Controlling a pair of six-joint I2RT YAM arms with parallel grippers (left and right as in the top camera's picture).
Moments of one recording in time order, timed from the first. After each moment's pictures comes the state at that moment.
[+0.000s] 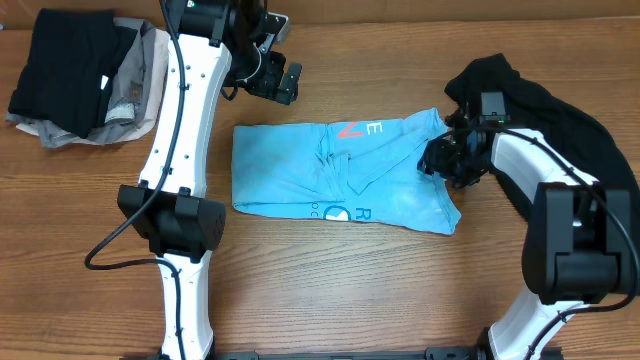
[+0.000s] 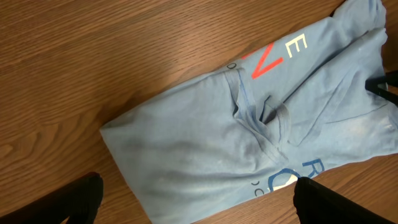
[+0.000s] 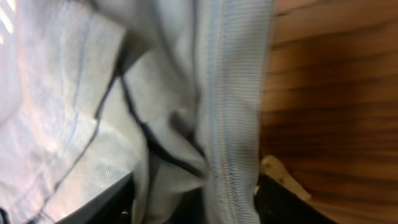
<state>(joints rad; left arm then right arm) -0.22 2.29 2.58 -1.58 0.21 0.10 0.01 1.94 1.21 -0.64 -0.31 0.21</state>
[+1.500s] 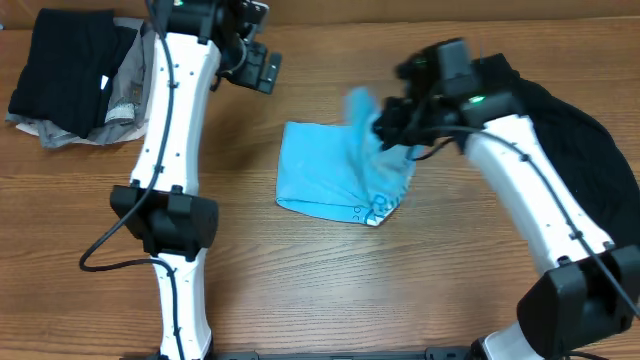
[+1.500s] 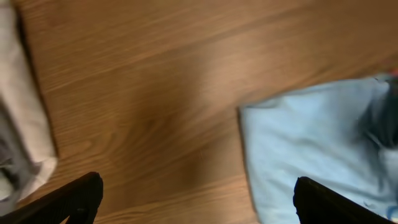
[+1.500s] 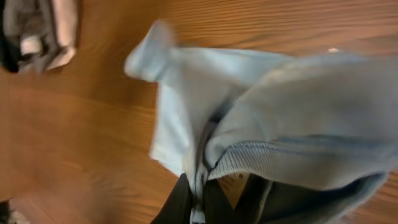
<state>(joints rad) -0.15 2.29 2.58 -1.49 0.03 0.10 0.34 1.72 1.53 -0.85 -0.38 0.41</state>
